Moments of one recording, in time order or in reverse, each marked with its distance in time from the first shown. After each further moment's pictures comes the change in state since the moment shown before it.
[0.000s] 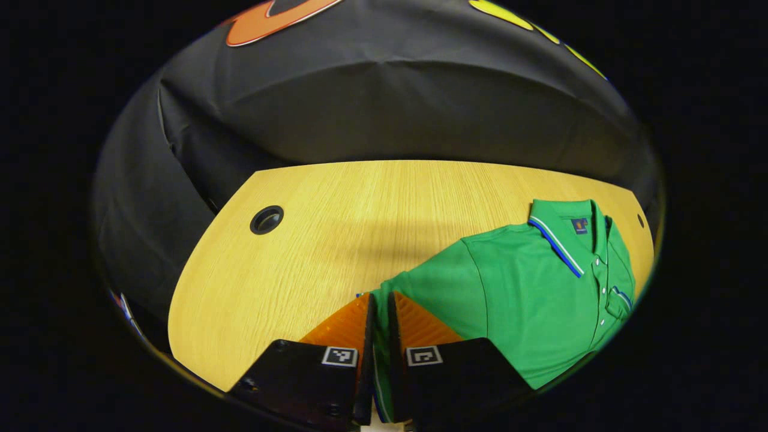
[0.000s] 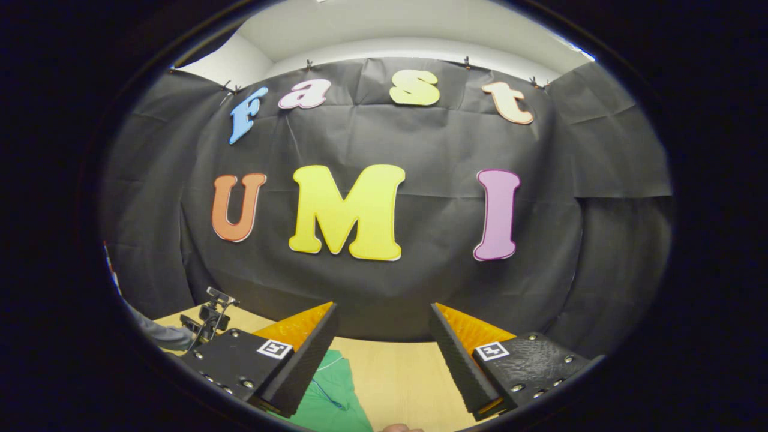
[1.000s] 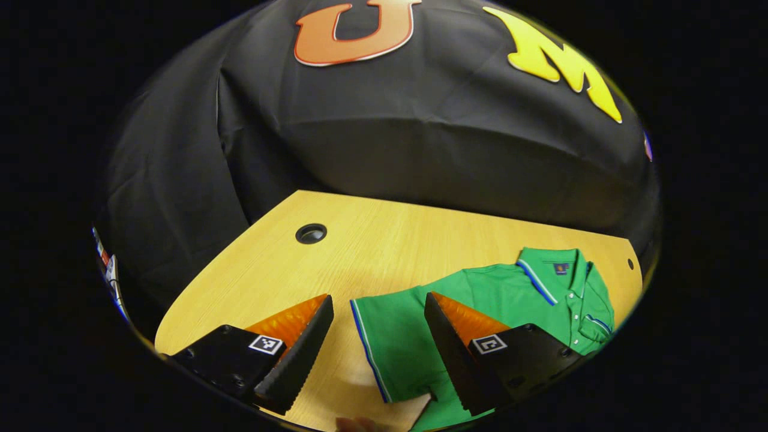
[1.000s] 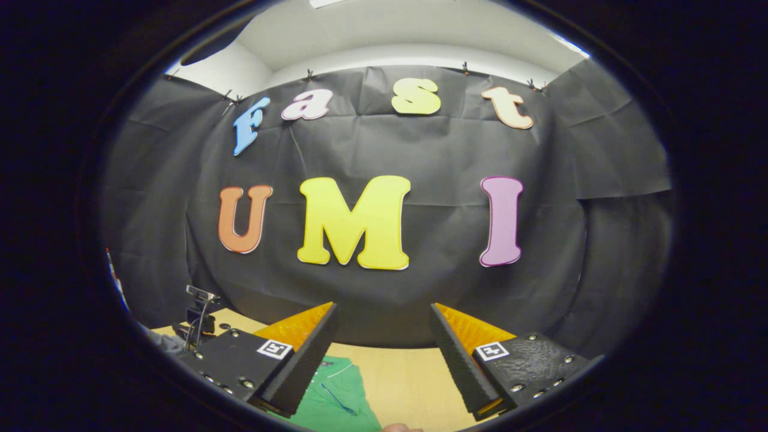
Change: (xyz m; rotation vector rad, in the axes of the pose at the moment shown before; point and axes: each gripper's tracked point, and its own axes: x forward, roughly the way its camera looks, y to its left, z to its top) left arm -0.038 0.030 0.012 -0.190 -0.166 0.051; right arm -0.005 0.012 0.008 0.035 -0.046 0.029
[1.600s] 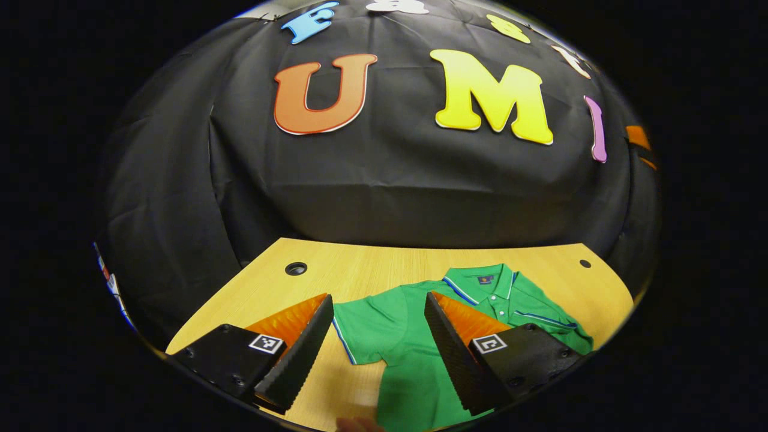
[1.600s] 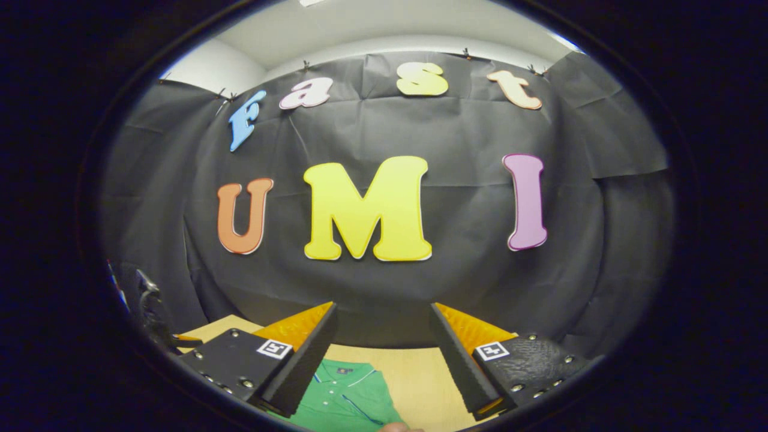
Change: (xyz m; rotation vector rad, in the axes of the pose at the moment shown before) left arm -0.128 -0.045 0.027 0.098 -0.250 -0.159; right arm 0.042 0.049 -0.028 0.080 0.034 0.038
